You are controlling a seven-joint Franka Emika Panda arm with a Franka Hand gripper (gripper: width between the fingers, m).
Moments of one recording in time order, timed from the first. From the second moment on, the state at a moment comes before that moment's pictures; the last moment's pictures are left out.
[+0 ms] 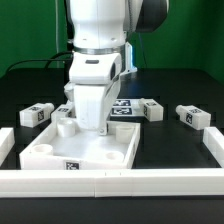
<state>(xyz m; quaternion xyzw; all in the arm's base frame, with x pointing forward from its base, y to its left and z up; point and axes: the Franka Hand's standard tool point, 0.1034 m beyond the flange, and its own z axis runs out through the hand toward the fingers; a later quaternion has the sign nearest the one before) 0.484 -0.033 0.007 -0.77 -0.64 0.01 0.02</state>
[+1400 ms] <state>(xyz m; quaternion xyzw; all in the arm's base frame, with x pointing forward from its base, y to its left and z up) 0.505 0.072 0.006 -0.72 -0.70 0.00 0.02</state>
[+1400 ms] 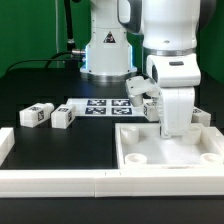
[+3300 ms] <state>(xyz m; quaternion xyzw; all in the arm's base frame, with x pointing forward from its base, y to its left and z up) 0.497 0.134 0.056 -0.85 -0.52 -0.04 0.00</state>
